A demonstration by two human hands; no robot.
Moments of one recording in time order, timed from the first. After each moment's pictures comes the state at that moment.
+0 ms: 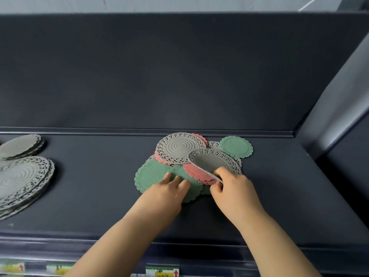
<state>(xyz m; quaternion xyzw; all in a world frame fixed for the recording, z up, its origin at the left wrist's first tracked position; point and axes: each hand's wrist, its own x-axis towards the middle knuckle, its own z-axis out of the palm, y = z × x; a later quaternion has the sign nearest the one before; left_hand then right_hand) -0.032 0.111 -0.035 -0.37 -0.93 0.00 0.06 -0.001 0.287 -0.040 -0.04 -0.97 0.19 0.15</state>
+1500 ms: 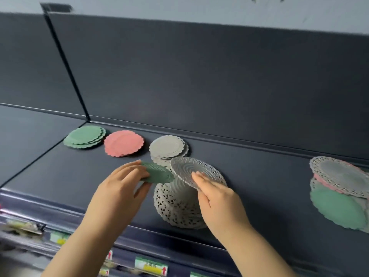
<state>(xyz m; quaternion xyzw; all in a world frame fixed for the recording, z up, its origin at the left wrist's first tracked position) -0.096 -0.352 -0.026 -0.17 -0.91 -0.20 0.31 -0.082 -0.140 -0.034 0.14 -0.92 0.30 0.21</state>
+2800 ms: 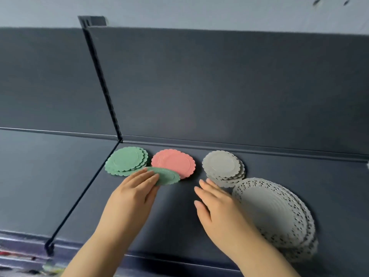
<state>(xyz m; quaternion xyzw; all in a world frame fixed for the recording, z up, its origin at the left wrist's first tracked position) -0.175 -0.501 -0.030 -0.21 -0.91 -0.21 0.28 -0.137 -0.302 -0.039 0.14 -0.95 0.24 0.15</state>
